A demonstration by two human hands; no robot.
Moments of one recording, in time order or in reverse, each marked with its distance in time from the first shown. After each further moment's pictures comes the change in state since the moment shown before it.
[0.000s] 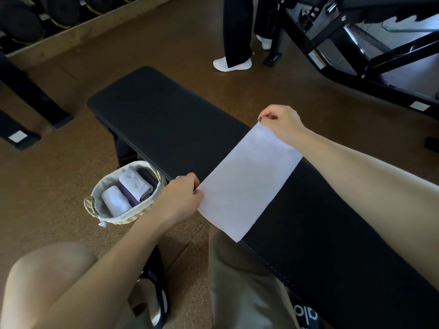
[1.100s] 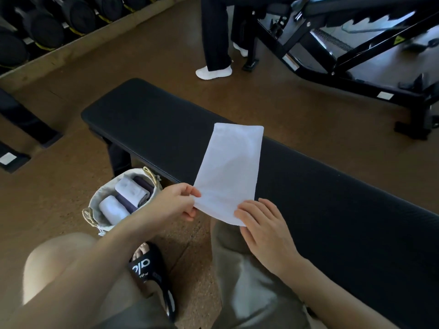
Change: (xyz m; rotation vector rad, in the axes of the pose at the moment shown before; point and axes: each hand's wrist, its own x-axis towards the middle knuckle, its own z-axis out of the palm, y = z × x) left_hand -0.058 -0.005 -0.021 -0.558 -0.301 -0.094; right_hand -0.287 -0.027 0.092 -0.364 0.198 -0.444
